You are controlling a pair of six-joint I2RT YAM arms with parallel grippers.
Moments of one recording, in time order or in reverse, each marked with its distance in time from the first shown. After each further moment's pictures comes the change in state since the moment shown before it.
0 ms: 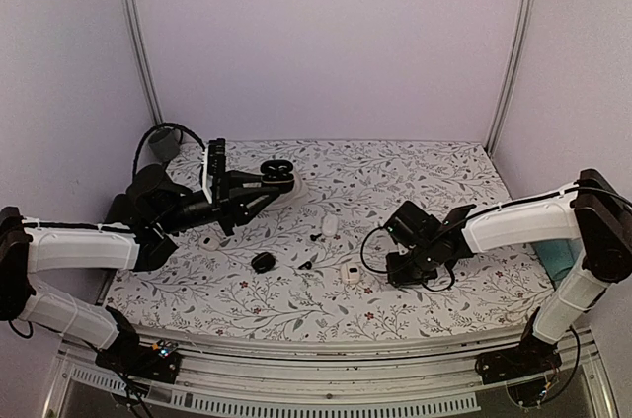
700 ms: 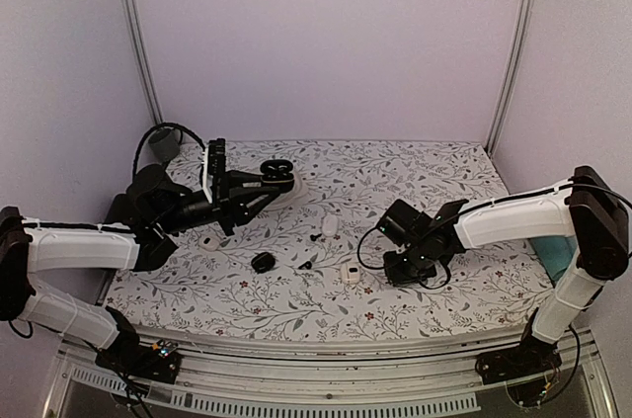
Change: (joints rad) left arm 0.000 0.000 0.000 0.000 -0.004 0.000; right arm 0.022 0.041 0.075 -0.105 0.049 0.030
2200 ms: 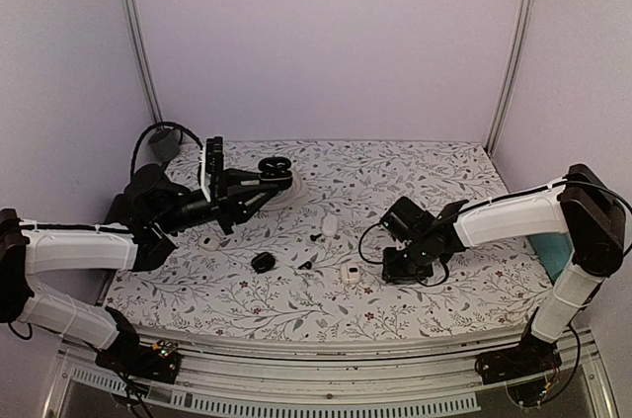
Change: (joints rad) left arm 0.000 -0.015 0.000 -0.008 -0.016 0.003; right arm -0.057 0.024 -0.026 0.098 -0.074 0.037
